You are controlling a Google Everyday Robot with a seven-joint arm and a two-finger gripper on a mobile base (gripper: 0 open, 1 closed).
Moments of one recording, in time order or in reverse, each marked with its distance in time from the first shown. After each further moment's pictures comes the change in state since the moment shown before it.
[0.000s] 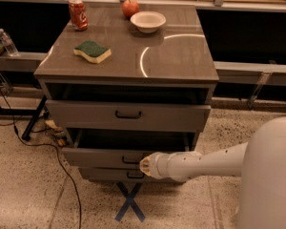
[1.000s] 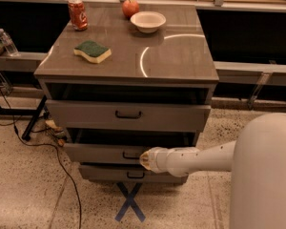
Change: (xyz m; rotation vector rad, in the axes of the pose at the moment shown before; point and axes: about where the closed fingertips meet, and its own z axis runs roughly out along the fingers) arm 0.010 -0.024 0.014 0.044 0.011 -0.067
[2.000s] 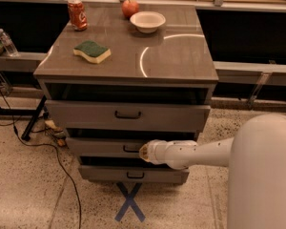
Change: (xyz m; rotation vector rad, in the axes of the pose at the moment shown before) arm 0.010 -0.037 0.014 0.057 0.001 -0.068
